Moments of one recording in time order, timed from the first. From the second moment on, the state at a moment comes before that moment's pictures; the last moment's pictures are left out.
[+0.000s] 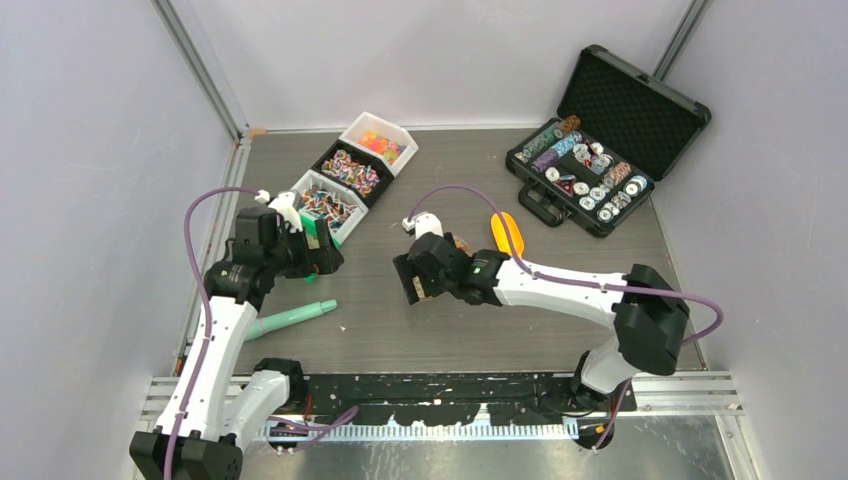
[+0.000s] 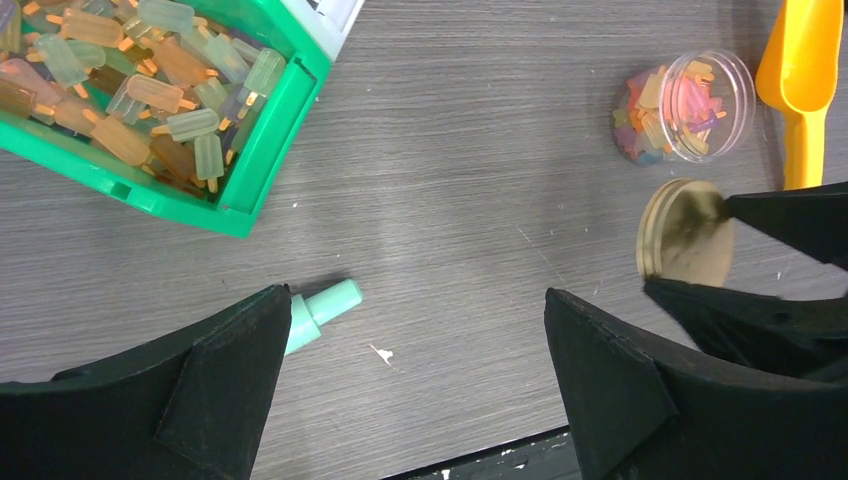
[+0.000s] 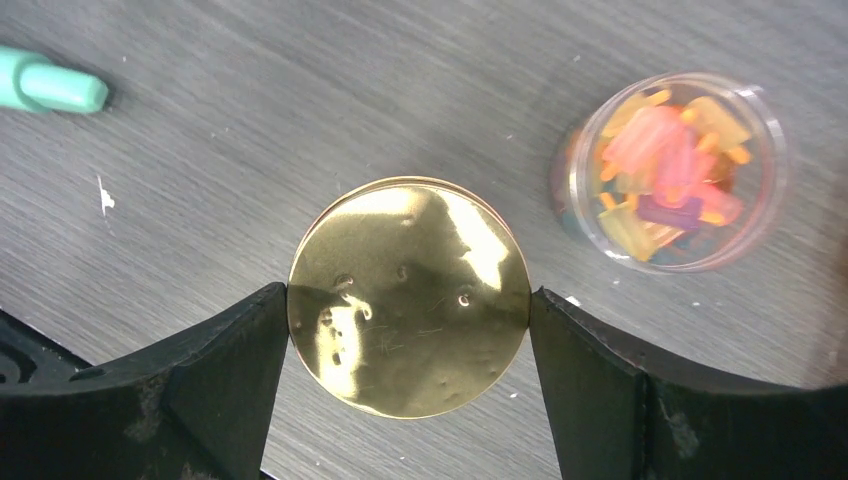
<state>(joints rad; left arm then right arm) -0.11 0.86 0.88 -0.76 0.22 -0.24 1.06 1.57 1.09 -0.36 0.30 0.44</state>
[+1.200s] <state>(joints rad) -0.11 0.85 0.88 -0.77 0.21 -0.24 0.79 1.60 1.15 -0.43 0.31 0.31</state>
